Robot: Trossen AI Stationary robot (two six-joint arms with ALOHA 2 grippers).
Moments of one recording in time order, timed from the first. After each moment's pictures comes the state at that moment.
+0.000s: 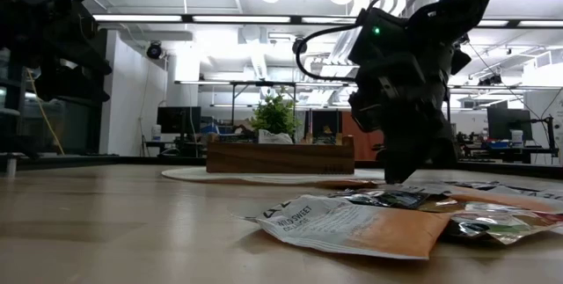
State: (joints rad) left arm -0.26 0.16 0.30 -0.69 -0.43 -0.82; right arm -0.04 1.71 0.74 -0.12 -0.40 0.85
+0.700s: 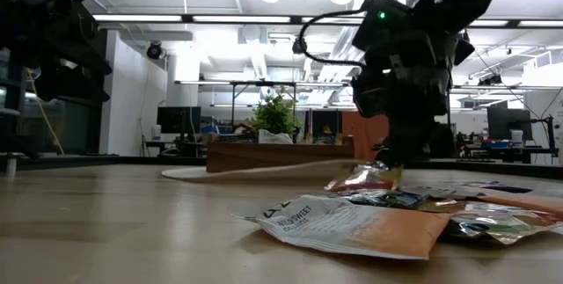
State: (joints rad) left arm -0.26 0.16 0.30 -0.69 -0.43 -0.82; right arm -0.04 1.63 0.74 -0.13 -0.43 0.79
